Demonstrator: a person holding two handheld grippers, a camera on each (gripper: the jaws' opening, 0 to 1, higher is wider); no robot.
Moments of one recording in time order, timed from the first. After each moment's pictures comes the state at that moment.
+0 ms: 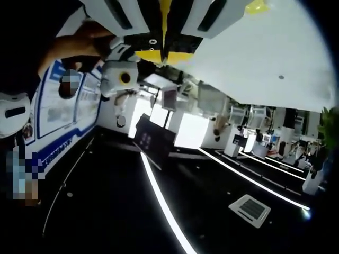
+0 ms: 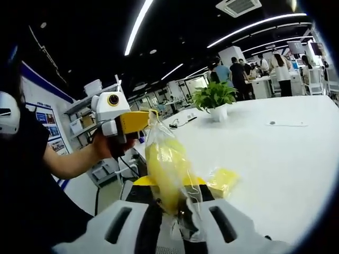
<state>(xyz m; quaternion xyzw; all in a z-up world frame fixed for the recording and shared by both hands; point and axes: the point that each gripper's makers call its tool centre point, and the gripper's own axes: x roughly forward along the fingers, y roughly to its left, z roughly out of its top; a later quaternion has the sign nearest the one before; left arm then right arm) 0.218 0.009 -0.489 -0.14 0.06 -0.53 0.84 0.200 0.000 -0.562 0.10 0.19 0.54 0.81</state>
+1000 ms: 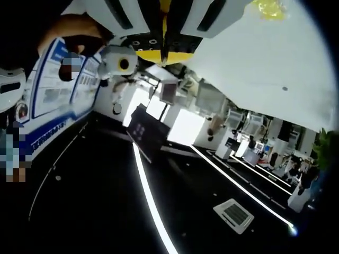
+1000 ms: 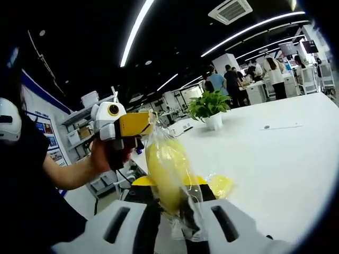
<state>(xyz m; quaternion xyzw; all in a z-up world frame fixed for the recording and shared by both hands) 0.225 -0.011 -0.478 -0.21 0.07 -0.50 0.84 0.209 -0.016 -0.552 0.14 0.15 0.52 0.83</state>
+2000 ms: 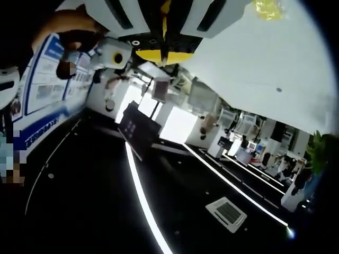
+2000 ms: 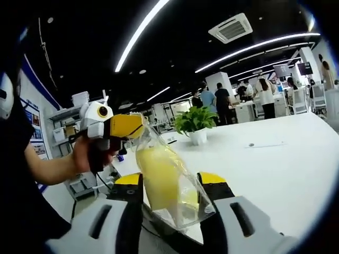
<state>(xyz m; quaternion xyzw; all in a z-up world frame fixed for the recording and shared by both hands) 0.250 -0.009 -0.489 -0.22 0.07 -0.47 0.85 0.245 -0.036 -0.567 0.11 0.10 0.46 0.87</state>
